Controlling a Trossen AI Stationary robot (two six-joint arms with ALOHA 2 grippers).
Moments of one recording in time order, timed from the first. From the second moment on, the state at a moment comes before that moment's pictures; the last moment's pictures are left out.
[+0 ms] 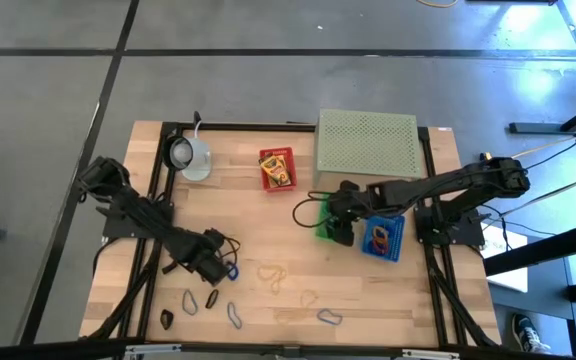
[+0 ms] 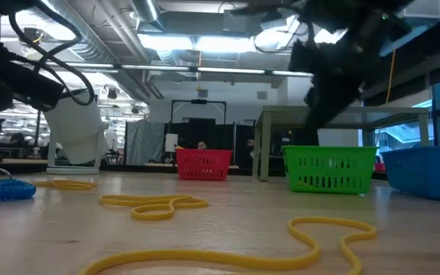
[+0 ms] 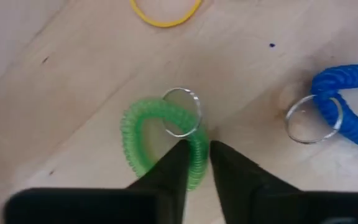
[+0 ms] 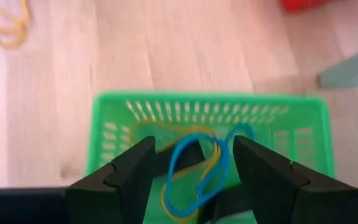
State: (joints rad) left arm -0.60 1.56 0.76 -0.77 -0.11 -1.48; right arm 0.08 1.44 0.82 -0.39 0.10 0.22
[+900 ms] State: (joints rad) left arm -0.50 1.55 0.77 0.61 -0.62 -0.01; right arm 0.11 1.44 0.86 0.01 -0.16 0.06
